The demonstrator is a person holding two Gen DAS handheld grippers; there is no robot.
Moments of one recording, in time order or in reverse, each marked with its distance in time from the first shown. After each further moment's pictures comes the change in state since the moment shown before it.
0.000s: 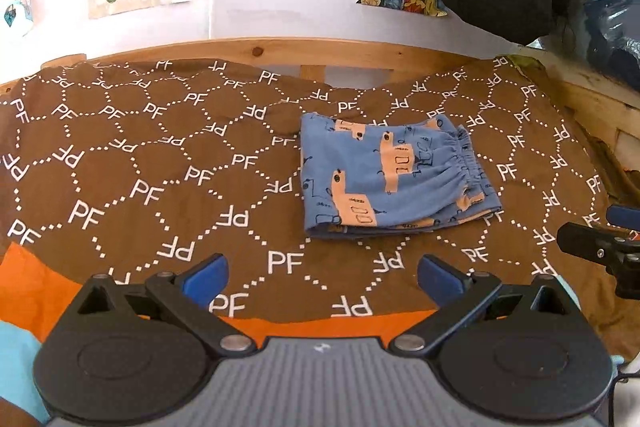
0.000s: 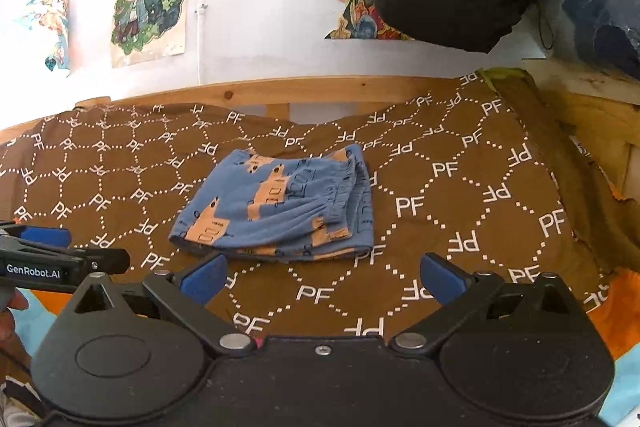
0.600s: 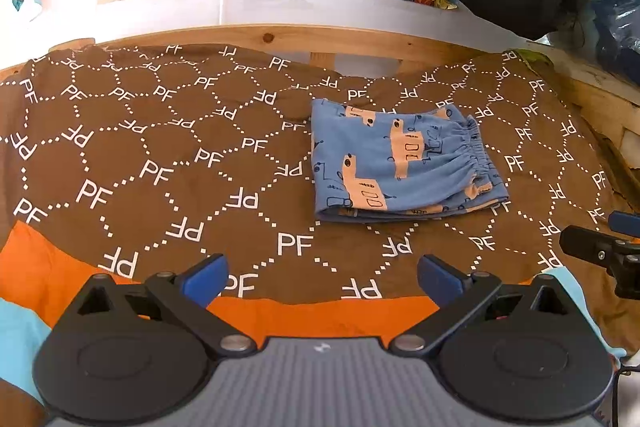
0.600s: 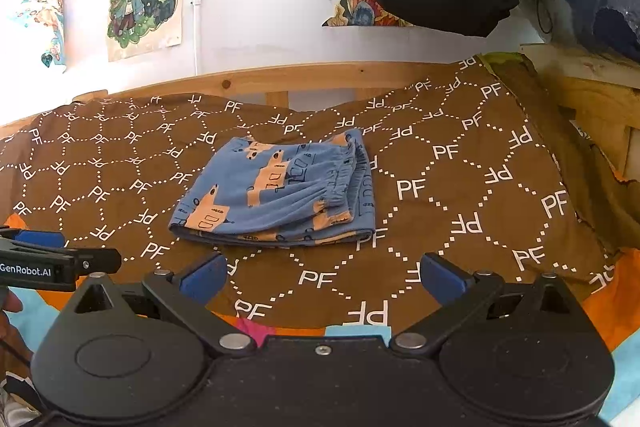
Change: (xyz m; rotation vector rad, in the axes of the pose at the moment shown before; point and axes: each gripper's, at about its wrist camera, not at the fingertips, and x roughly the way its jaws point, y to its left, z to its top) left arm 0.000 0.007 -0.005 -0.025 0.029 0.009; right arm 0.003 -0.001 -0.006 0.020 0.028 0.002
